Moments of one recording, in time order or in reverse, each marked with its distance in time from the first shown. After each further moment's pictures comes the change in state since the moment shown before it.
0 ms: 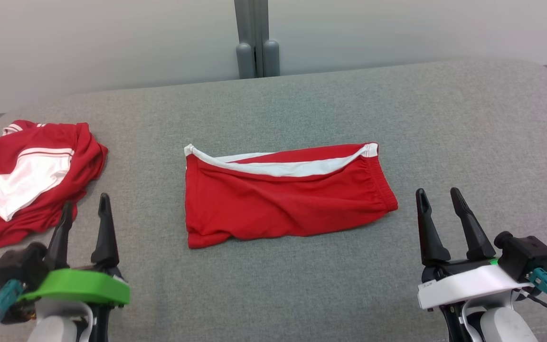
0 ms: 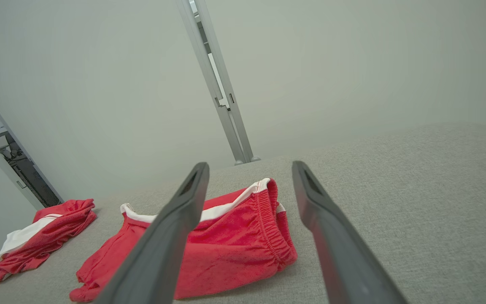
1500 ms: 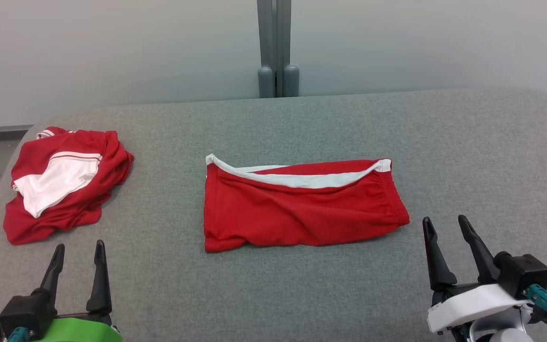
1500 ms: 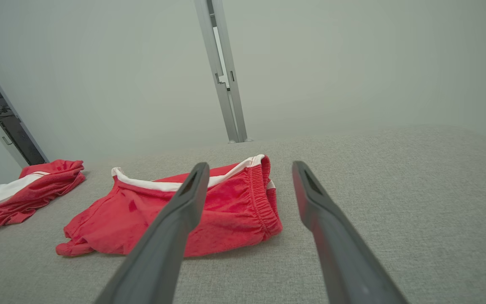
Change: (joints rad) left arm 0.189 -0.066 0.174 -0.061 0.313 -0.083 0.000; right arm 0.072 -0.019 -0.035 0.027 -0.095 0.000 0.043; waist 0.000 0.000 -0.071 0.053
